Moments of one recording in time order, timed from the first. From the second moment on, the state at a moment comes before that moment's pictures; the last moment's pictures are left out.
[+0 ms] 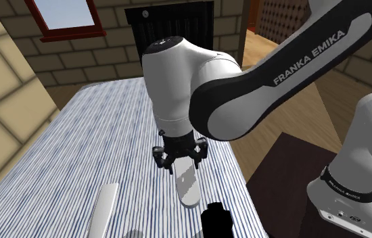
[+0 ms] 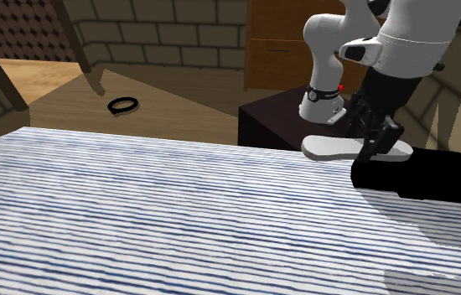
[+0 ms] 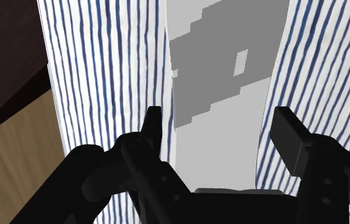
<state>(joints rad) 0.27 -0.05 0.48 -2.25 0.01 2.19 1.39</state>
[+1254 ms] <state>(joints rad) 0.28 0.14 0.47 -2.33 -0.11 2.44 1.48</state>
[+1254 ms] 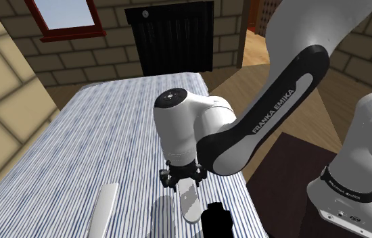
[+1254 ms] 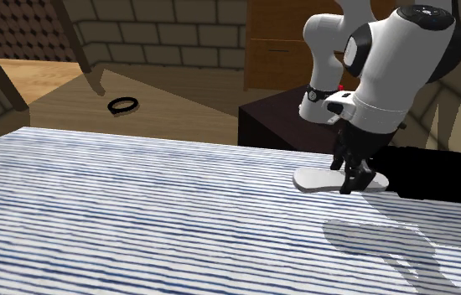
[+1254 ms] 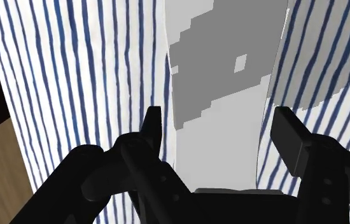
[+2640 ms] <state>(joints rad) 0.32 0.30 0.42 -2.34 -0.25 2.59 1.58</state>
